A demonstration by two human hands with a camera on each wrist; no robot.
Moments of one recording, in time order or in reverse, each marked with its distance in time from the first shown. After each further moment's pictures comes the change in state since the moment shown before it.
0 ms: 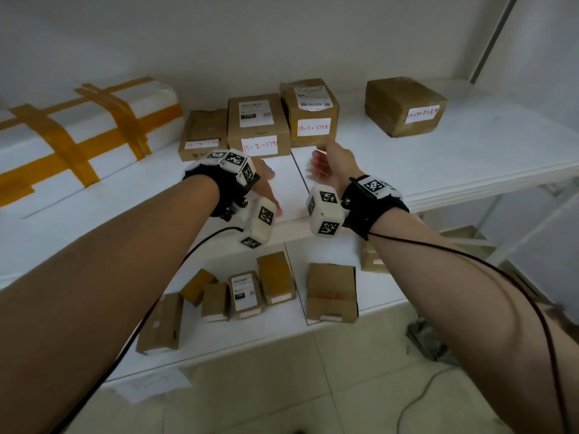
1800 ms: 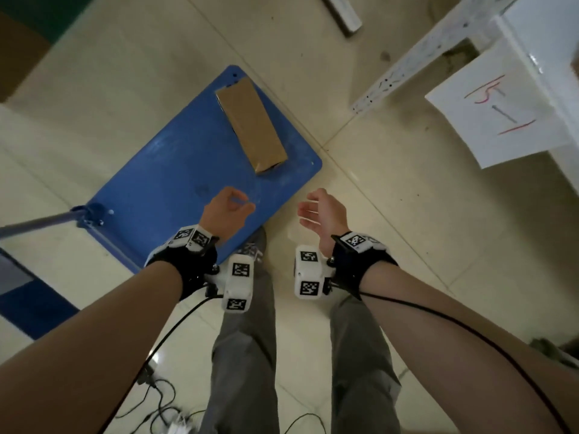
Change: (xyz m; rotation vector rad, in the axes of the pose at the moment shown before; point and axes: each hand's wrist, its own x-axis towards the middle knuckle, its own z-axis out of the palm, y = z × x) left_hand -0.419 -0.404 0.936 -1.543 0.065 -1.137; right_hand -0.379 0.940 0.182 -1.015 -0.445 0.828
